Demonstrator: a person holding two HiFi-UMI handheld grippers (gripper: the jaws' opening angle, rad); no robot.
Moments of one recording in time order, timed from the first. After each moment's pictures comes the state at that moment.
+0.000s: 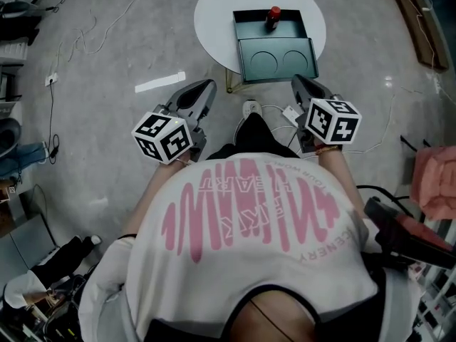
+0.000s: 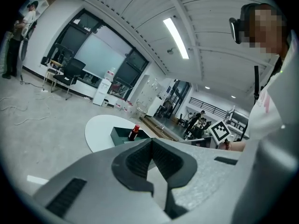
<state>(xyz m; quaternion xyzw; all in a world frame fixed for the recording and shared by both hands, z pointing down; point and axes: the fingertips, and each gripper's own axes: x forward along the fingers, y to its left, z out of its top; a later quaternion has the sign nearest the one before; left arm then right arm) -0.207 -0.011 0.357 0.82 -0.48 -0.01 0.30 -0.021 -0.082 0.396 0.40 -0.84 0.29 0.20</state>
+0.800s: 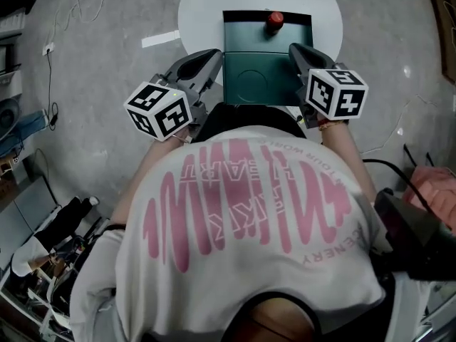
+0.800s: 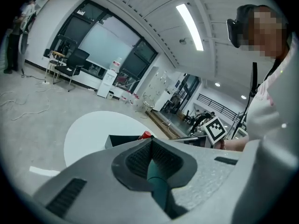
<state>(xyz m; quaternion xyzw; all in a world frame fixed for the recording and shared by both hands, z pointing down) -0.177 -0.196 0.398 0.80 -0.49 0.01 0.35 -0.042 -0.269 0.453 0.31 -0.86 0.31 0.26</state>
